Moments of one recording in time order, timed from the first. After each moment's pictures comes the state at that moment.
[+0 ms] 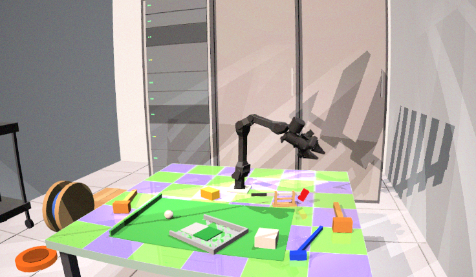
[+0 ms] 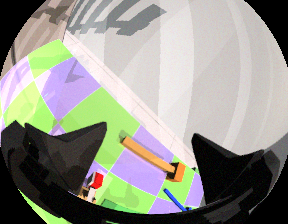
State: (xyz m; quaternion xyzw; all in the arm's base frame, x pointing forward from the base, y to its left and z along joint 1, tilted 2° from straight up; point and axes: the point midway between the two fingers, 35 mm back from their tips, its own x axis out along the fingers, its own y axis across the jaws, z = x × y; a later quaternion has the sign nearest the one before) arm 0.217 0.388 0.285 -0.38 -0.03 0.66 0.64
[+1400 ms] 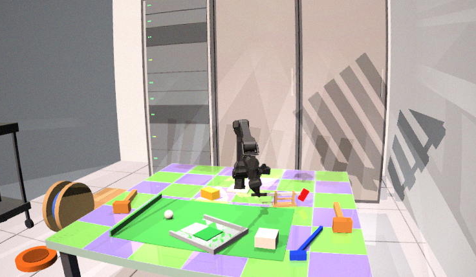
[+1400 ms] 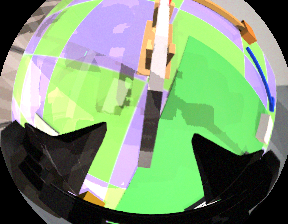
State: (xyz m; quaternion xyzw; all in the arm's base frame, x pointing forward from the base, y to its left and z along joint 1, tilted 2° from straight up) arm 0.254 0.103 0.098 -0.44 0.40 0.58 0.56
